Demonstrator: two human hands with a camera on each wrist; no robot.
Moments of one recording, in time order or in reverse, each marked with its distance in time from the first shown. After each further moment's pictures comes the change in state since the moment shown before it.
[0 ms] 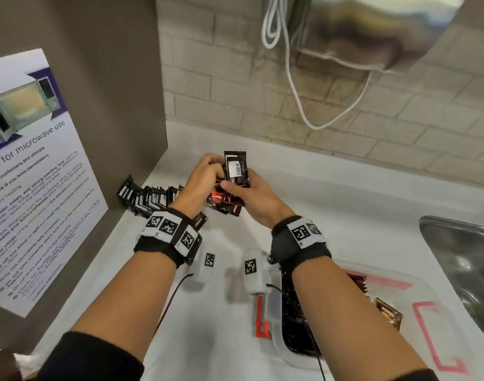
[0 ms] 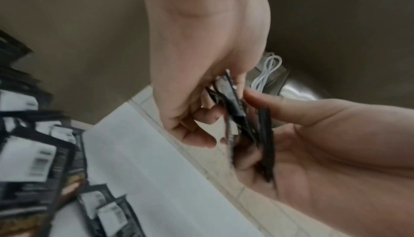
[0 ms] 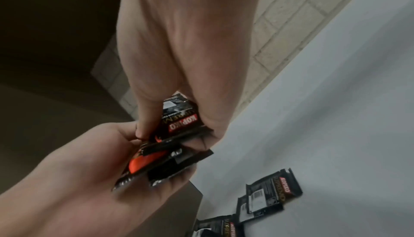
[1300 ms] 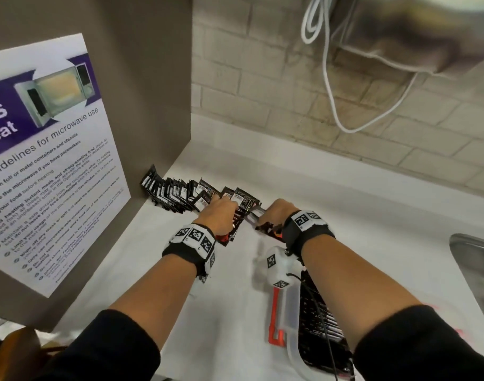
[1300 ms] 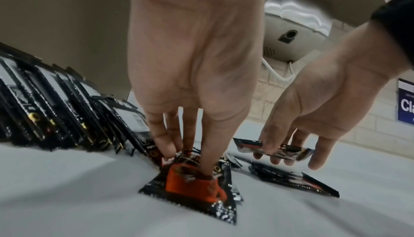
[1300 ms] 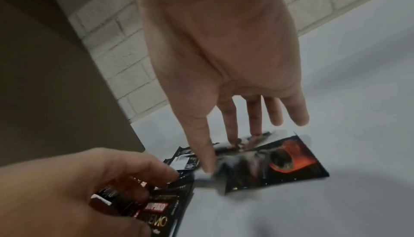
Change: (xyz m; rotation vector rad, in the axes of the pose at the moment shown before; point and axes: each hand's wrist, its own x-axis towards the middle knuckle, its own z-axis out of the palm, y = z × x) left_hand 0.013 -0.091 -0.018 1.287 -0.298 0.008; right_hand 0.054 0.051 -0.030 -1.179 0.036 0.488
